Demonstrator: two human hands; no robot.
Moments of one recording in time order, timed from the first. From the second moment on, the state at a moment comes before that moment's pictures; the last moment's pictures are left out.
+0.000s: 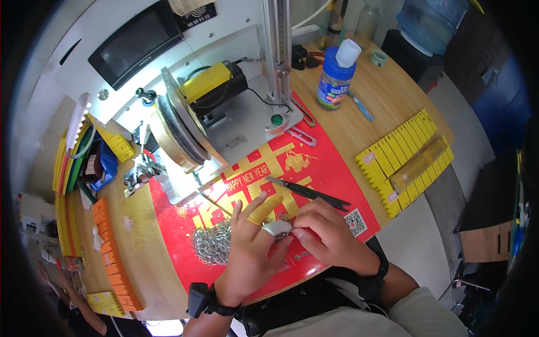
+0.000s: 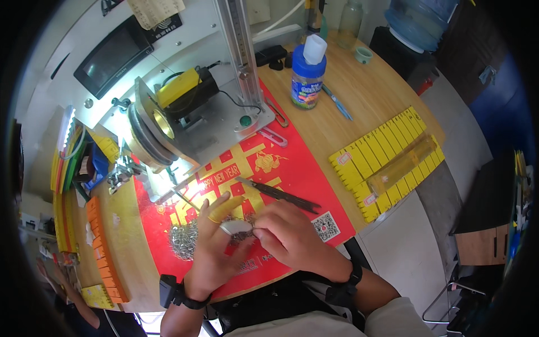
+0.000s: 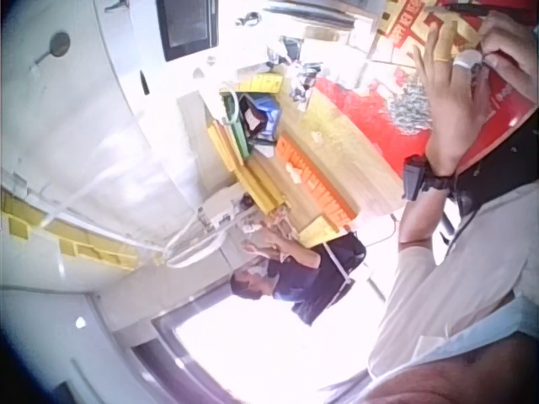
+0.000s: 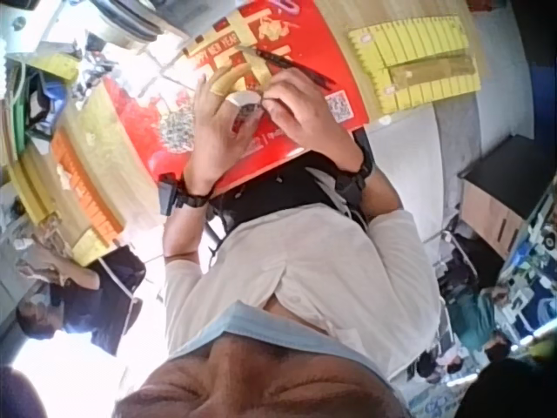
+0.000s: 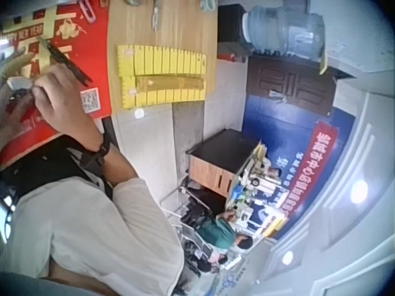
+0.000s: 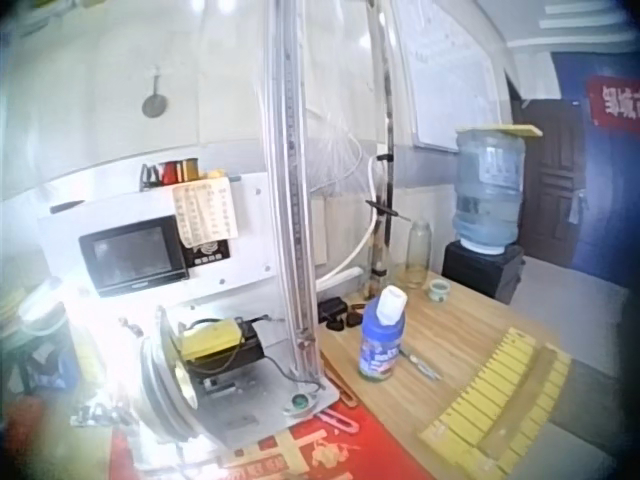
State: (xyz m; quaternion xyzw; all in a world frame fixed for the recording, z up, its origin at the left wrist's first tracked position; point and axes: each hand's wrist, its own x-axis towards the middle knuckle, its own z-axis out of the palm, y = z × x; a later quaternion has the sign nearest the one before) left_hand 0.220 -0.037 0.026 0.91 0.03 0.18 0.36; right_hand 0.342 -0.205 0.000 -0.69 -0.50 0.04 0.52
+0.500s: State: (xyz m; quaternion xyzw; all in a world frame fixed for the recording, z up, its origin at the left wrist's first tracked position) left_hand 0.178 0.026 0.092 0.94 0.08 0.26 0.21; right_hand 0.346 -0.217 0.009 -0.80 -0.47 -0.13 0.36
